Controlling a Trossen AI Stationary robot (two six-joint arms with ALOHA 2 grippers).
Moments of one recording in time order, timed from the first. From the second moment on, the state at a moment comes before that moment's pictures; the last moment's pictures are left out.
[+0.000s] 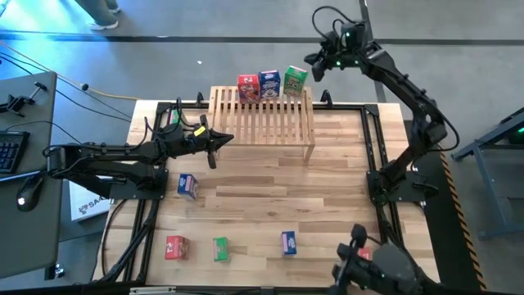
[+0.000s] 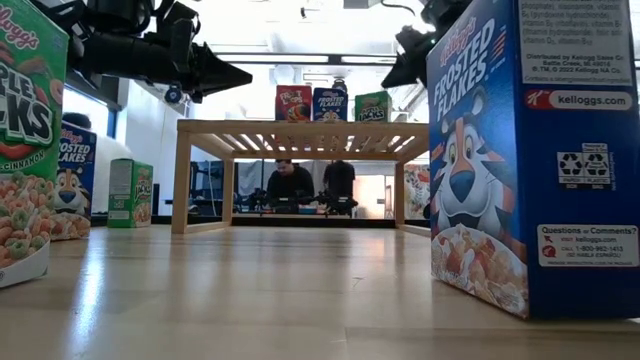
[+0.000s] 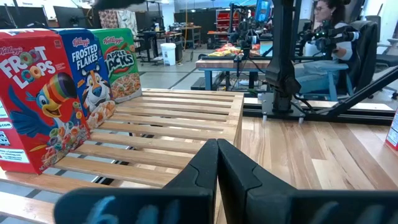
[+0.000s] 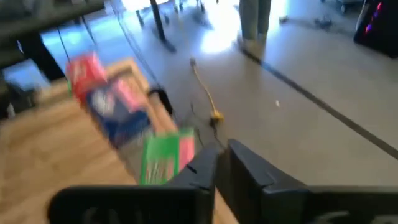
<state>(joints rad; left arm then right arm) 0.34 0.98 0.34 0.62 0.07 0.06 -0.97 1.61 1.62 -0.52 -0.46 -0.17</state>
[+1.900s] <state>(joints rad) 0.34 0.98 0.34 0.62 0.07 0.06 -0.85 1.64 1.62 -0.70 -0.38 -0.42</state>
